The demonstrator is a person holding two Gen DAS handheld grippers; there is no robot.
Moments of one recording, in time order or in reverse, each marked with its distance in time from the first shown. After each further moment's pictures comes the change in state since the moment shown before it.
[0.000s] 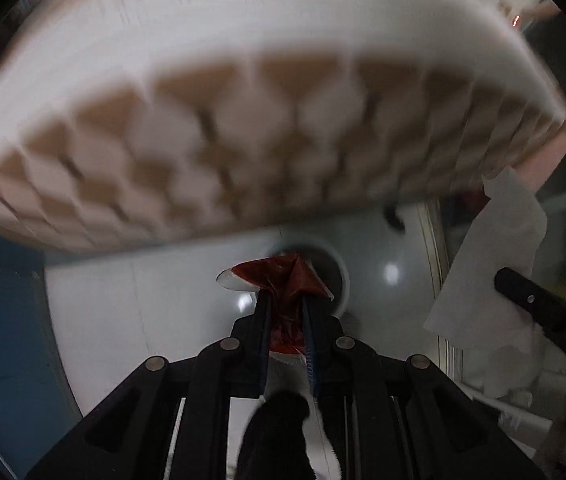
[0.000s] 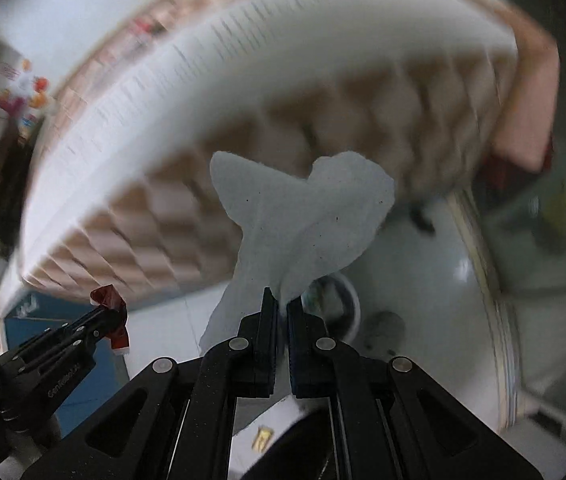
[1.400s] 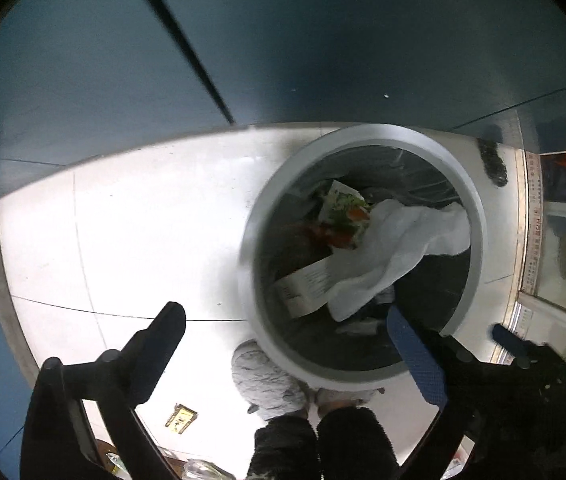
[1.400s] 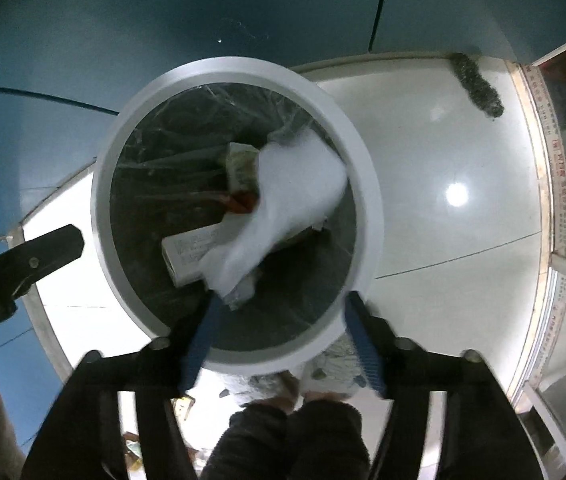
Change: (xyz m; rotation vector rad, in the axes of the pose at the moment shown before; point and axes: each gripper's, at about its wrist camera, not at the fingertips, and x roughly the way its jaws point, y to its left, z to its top) left arm 0.374 0.055 -0.040 -0.121 0.224 0.076; right arm 0.454 -0.105 -0.108 -0.103 0.398 -0.122
